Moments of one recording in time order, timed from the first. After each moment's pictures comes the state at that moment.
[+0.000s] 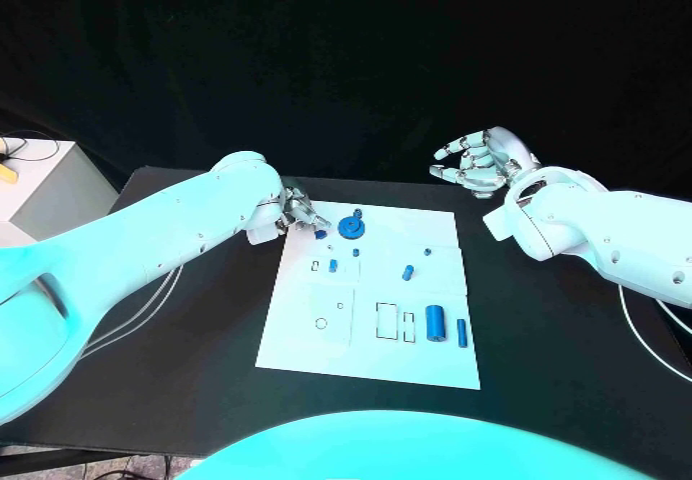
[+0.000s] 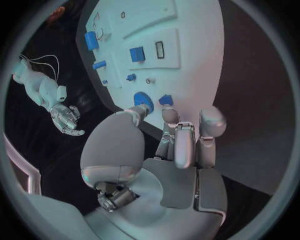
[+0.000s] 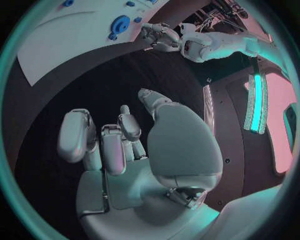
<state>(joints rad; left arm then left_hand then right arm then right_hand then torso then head) 1.14 -0.46 0.16 0.96 -1.17 0.26 -0.49 1.10 -0.16 0.36 0.29 0.24 0.77 0.08 0.75 0.81 1.12 0.01 1.16 0.68 1.47 -0.05 1.47 1.31 0.12 1.27 0.06 1.24 1.03 1.25 -0.77 -0.09 1.34 -0.77 -0.55 0.09 1.26 -0.22 0.38 0.17 0.29 0.90 0.16 0.19 0.37 1.28 0.07 1.18 1.23 1.47 -0.01 1.45 1.31 0.07 1.44 0.09 1.14 1.31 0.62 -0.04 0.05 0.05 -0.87</state>
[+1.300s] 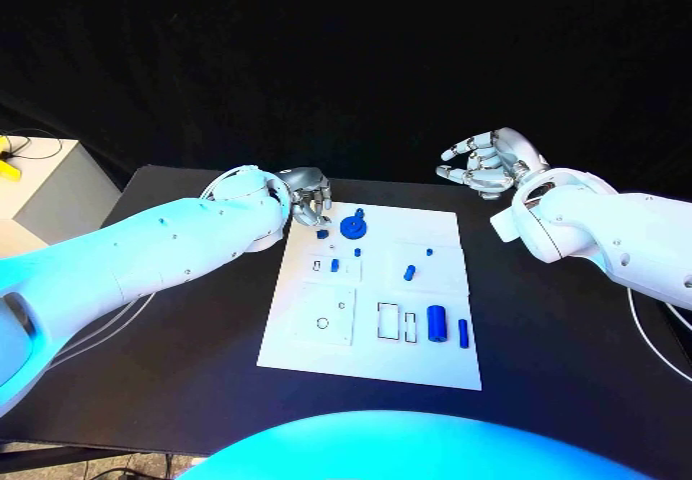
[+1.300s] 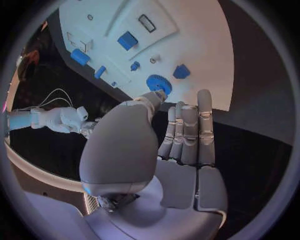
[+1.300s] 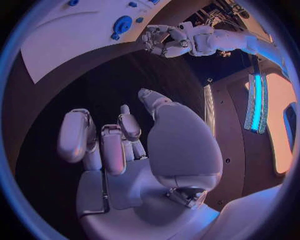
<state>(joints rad) 1.12 -0.57 0.09 1.15 -1.48 -0.09 -0.20 1.43 -0.25 0.44 0.23 0.23 0.65 0.16 0.66 0.63 0.80 0.10 0.87 0.37 1.16 0.03 1.13 0.84 0.17 0.98 0.12 0.89 0.62 1.25 -0.79 -0.09 1.35 -0.77 -0.55 0.09 1.26 -0.22 0.38 0.17 0.29 0.90 0.16 0.20 0.37 1.28 0.07 1.18 1.23 1.47 -0.01 1.45 1.31 0.07 1.44 0.09 1.14 1.31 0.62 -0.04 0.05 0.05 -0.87</state>
